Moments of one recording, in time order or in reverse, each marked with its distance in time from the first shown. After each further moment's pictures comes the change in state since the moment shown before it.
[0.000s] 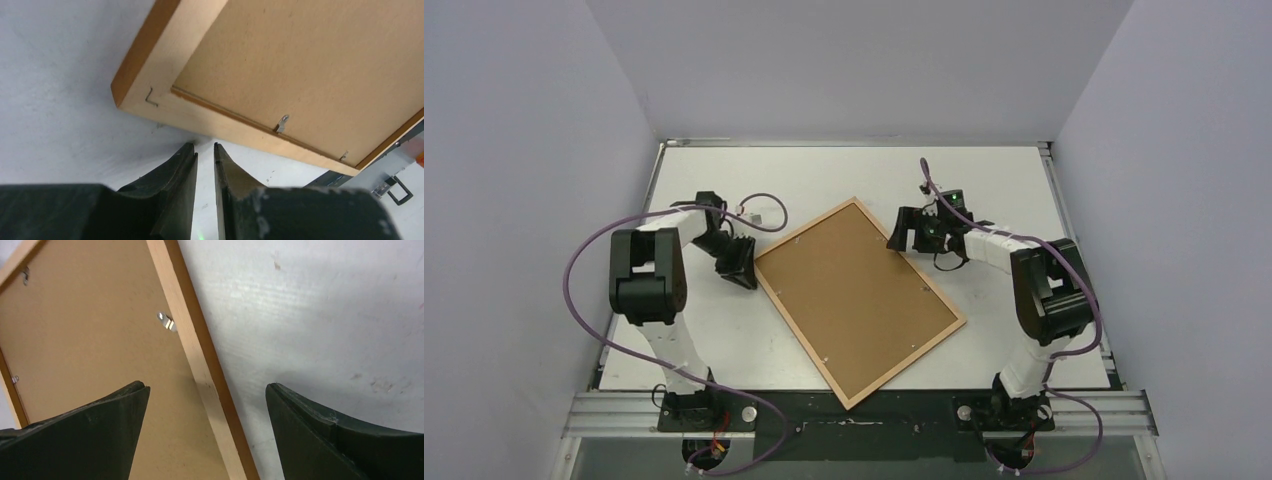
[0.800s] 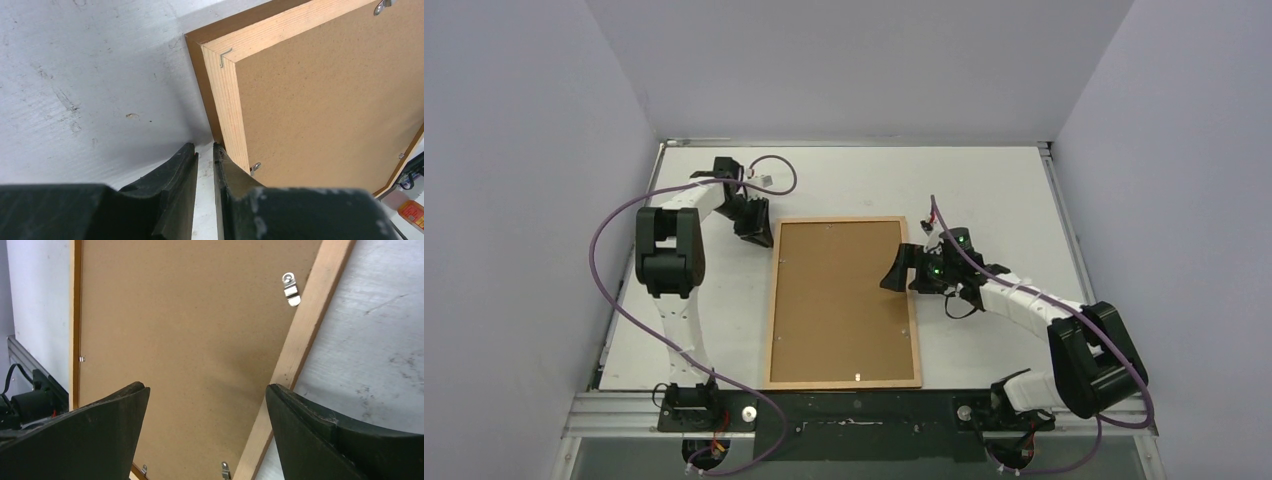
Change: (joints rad) left arm -0.078 0.275 0.419 0.063 0.012 -0.206; right arm 0.111 -0.407 -0.403 0.032 -0.099 0.179
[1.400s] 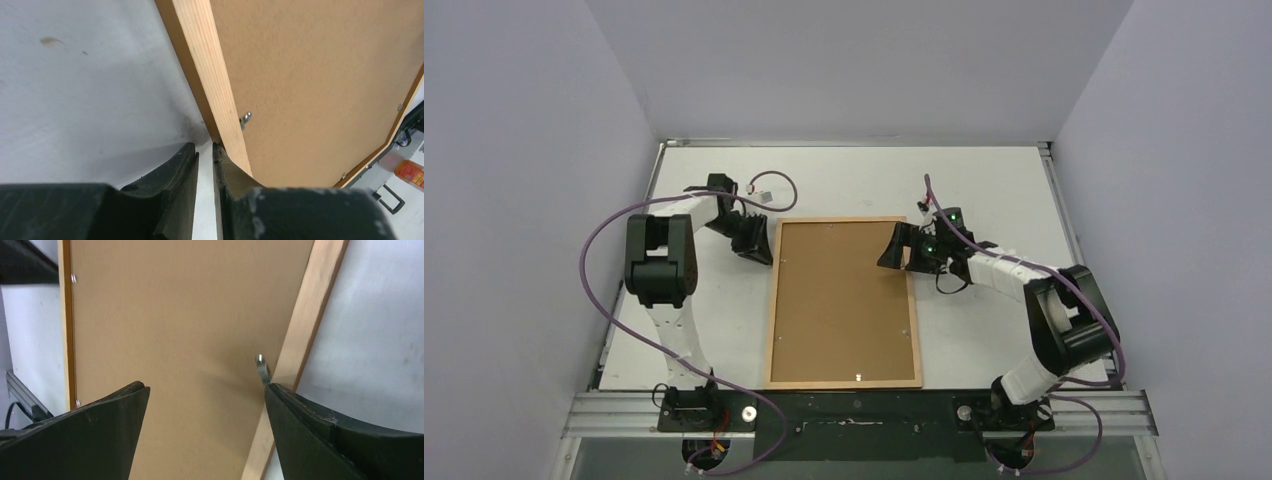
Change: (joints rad) left arm 0.022 -0.097 -0.189 0.019 0.111 0.098; right arm -0.038 0.182 0.149 0.002 0.024 -0.004
